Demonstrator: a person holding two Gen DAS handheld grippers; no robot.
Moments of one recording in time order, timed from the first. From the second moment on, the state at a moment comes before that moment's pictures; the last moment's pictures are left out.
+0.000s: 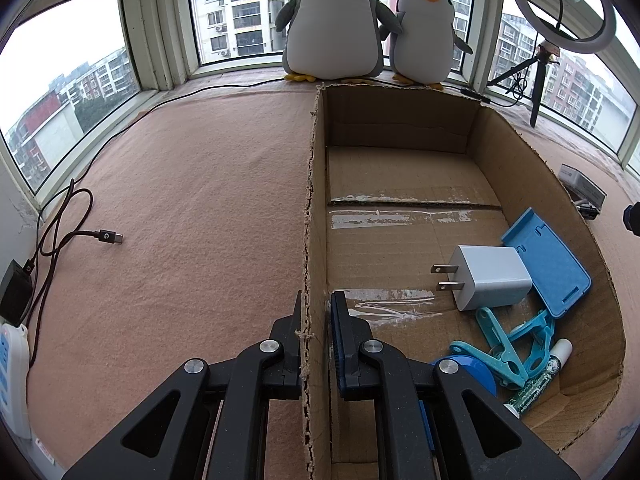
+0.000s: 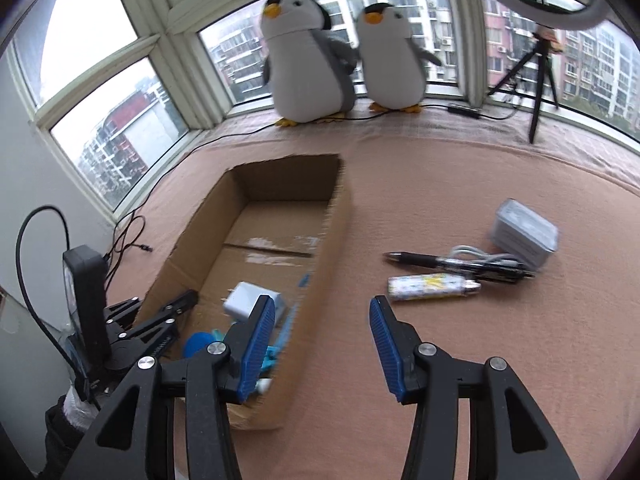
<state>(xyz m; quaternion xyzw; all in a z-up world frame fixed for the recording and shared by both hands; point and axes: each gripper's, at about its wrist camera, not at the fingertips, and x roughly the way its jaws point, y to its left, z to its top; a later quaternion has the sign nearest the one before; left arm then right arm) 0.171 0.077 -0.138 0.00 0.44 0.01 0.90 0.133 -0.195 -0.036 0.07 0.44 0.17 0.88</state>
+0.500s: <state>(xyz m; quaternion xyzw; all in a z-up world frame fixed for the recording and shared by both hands) 0.170 0.076 -0.139 0.00 0.44 0.01 0.90 0.169 -0.277 -0.052 0.15 0.48 0.18 0.84</state>
